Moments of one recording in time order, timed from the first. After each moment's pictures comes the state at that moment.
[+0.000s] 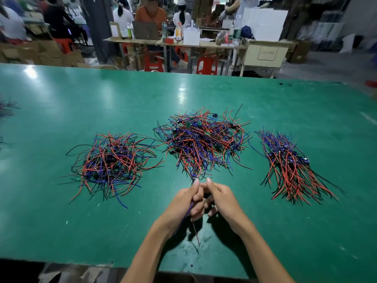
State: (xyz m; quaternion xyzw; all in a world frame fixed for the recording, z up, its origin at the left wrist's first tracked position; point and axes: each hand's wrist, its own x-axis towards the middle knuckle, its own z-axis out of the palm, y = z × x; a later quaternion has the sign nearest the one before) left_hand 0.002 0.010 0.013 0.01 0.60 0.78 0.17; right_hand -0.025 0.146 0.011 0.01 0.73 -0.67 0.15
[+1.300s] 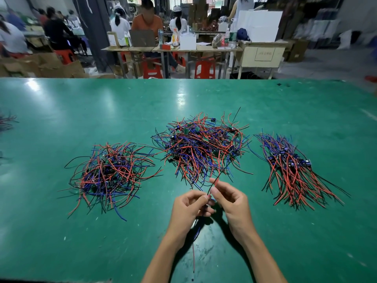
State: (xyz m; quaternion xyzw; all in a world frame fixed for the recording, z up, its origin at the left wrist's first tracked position) left_hand -0.005 0.025 0.004 -0.07 0.60 0.79 0.05; right_hand -0.027 0.162 -0.006 0.00 0.58 -0.81 0.00
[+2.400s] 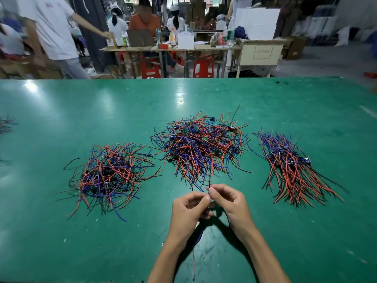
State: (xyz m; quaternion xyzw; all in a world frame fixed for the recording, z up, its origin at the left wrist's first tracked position) left_hand 0.001 0.028 0.000 -0.05 0.63 0.77 -0.01; right_hand -0.025 0.165 -0.003 -0.02 0.62 -0.79 0.03
